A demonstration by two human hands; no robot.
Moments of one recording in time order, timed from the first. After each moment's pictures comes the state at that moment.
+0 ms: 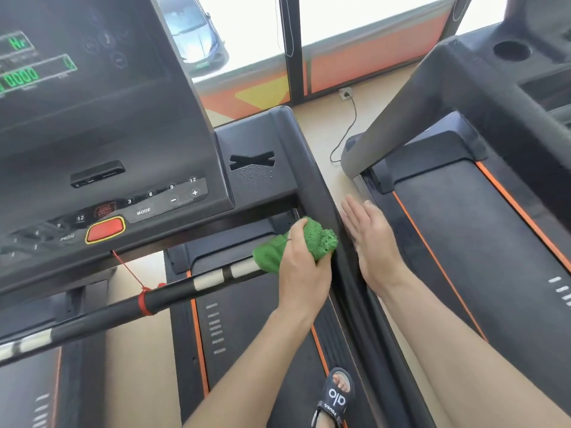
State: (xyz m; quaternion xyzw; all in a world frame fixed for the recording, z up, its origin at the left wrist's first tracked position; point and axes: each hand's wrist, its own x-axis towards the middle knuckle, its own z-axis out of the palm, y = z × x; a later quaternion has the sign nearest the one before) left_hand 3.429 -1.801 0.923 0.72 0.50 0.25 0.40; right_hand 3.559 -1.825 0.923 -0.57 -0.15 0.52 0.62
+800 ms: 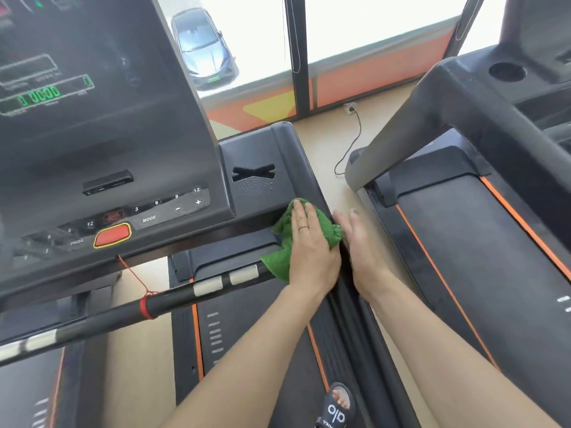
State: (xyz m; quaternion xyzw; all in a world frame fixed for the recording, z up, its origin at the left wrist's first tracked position) left_hand 3.470 -1.771 0.914 0.80 0.48 0.17 0.32; right_hand 3.556 -1.815 0.922 -0.60 -0.16 0.53 0.57
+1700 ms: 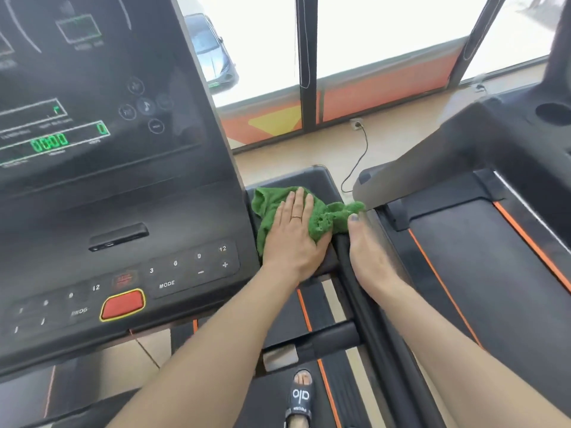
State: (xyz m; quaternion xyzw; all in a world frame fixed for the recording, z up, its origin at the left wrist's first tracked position) left_hand 3.448 -1.585 0.929 0.89 0.43 0.03 0.14; right_hand 3.560 -1.687 0.951 -0.77 -0.27 0.39 0.43
